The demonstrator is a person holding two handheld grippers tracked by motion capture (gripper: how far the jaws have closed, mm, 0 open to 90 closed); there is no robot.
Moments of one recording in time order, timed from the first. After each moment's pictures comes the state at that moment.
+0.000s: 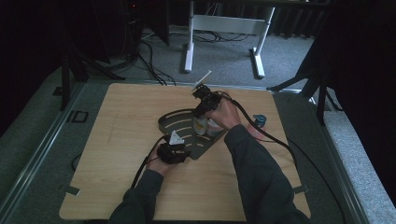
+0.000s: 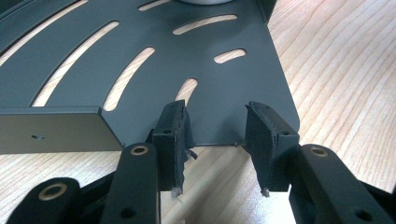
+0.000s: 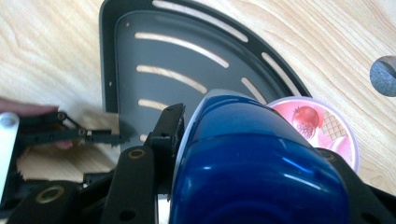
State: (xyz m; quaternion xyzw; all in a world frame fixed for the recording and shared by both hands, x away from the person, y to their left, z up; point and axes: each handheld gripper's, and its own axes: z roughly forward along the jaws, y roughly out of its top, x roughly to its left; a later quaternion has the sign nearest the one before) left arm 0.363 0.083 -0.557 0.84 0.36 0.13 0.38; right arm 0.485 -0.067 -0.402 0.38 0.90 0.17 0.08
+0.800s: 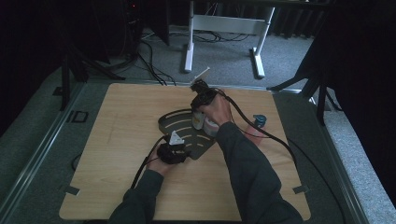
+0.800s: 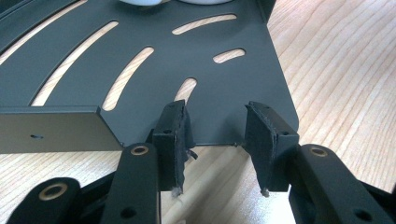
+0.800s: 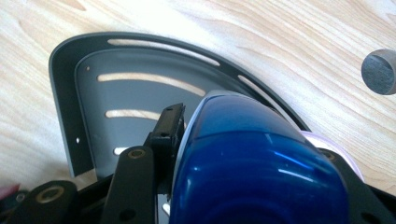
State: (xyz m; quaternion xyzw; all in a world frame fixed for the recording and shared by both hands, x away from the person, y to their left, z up) left arm 0.362 0.083 -0.557 0.84 0.36 0.13 0.38; right arm 0.523 -0.055 -0.423 0.46 0.87 0.17 0.09
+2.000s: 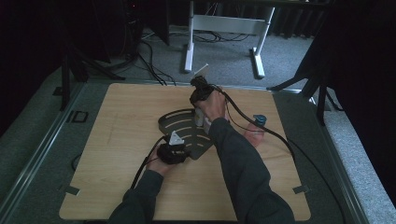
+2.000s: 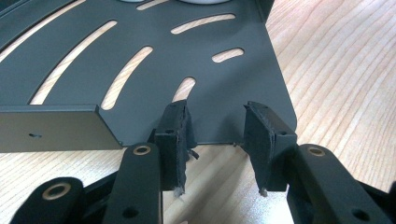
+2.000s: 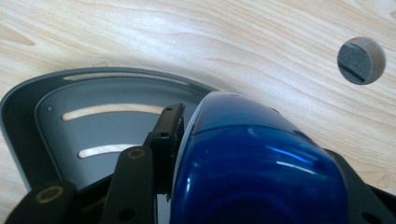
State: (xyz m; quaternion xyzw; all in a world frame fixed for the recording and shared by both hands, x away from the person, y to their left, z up) left arm 0.362 0.083 -0.557 0.84 0.36 0.13 0.39; right arm 0.550 -0.046 -0.432 0.53 0.83 0.14 0.11
